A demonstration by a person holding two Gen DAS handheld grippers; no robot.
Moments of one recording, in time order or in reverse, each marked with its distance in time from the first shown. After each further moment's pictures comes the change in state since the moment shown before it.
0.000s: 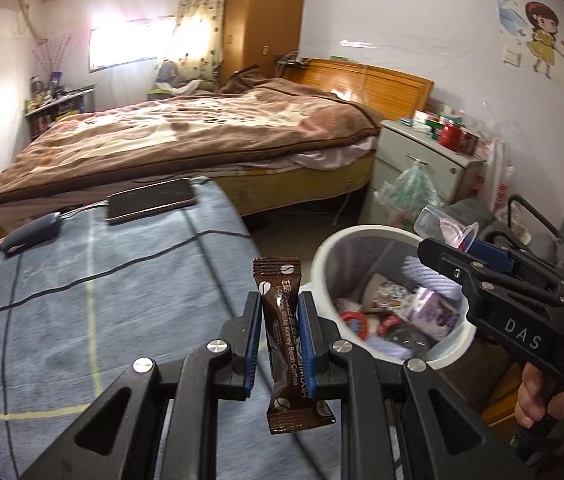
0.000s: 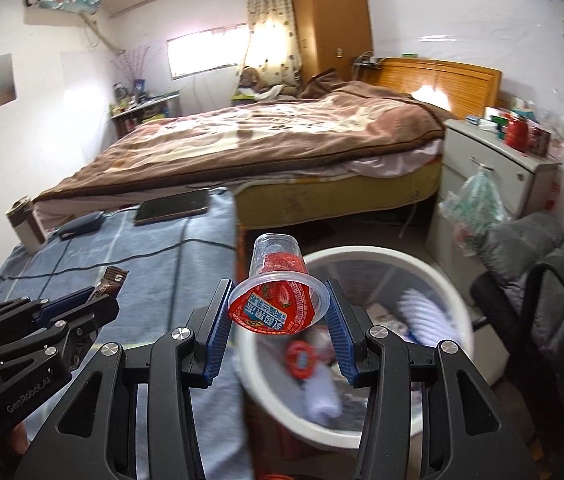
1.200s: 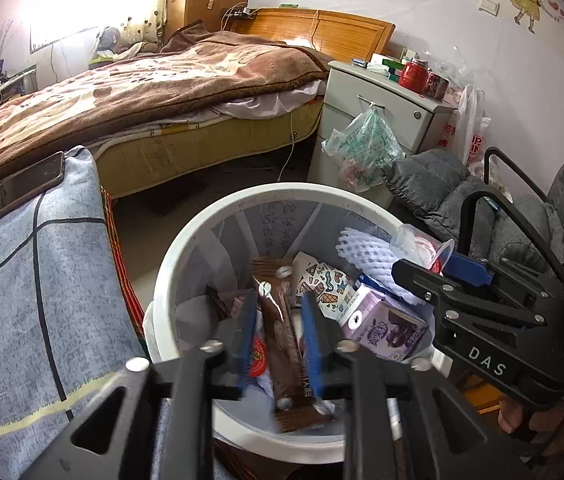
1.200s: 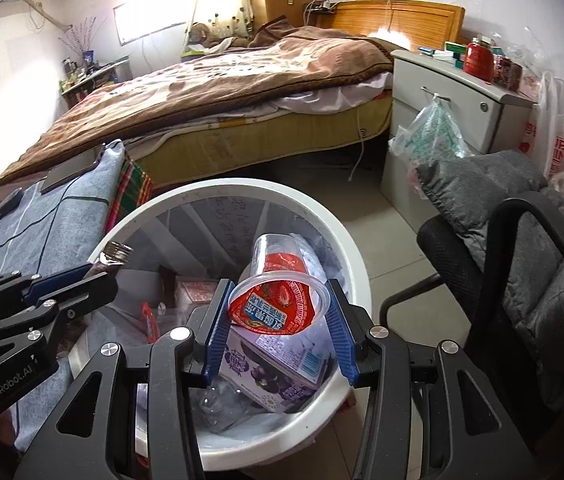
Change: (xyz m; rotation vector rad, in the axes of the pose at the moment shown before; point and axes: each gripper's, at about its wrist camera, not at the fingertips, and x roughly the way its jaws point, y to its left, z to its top) left arm 0.110 -0.104 0.006 0.059 0.172 -0.126; right arm 0.046 -0.104 -0.025 0.068 0.183 -0.084
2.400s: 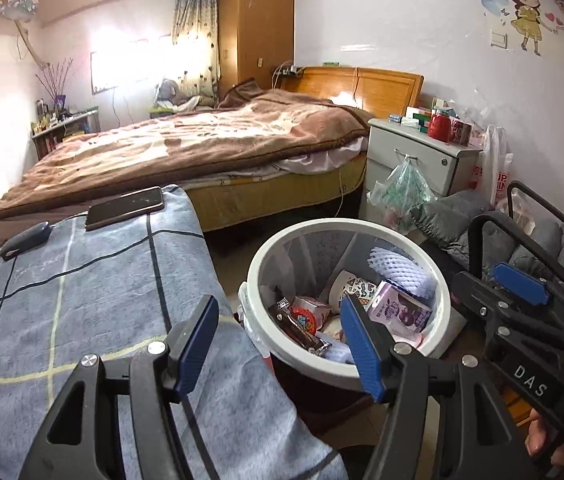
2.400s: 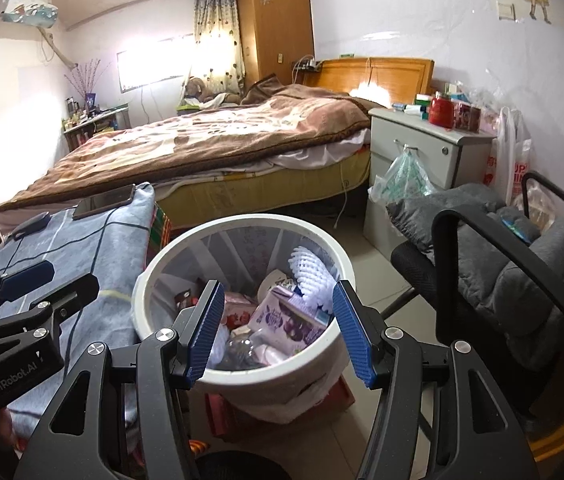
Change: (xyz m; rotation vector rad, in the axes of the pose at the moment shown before) left arm -0.105 0.000 -0.054 -0.021 -0.233 0.210; right arm -0.081 0.031 -0.039 0.014 -0.226 -0.075
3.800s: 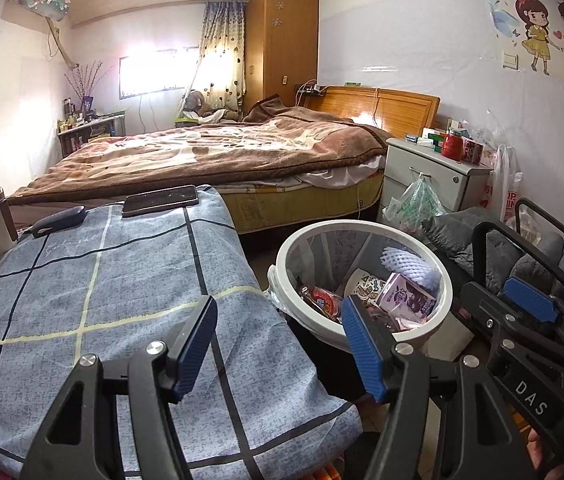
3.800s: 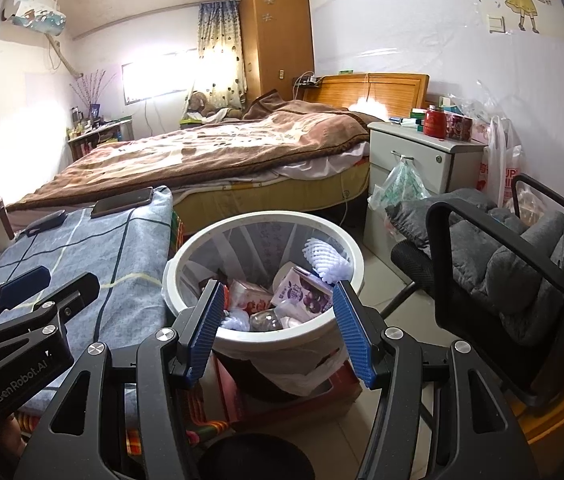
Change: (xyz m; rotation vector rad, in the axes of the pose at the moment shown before) left arm -0.039 0.011 -0.033 -0.061 -0.065 0.064; right arm -0.032 0.027 -0.027 0.005 -0.065 -0.012
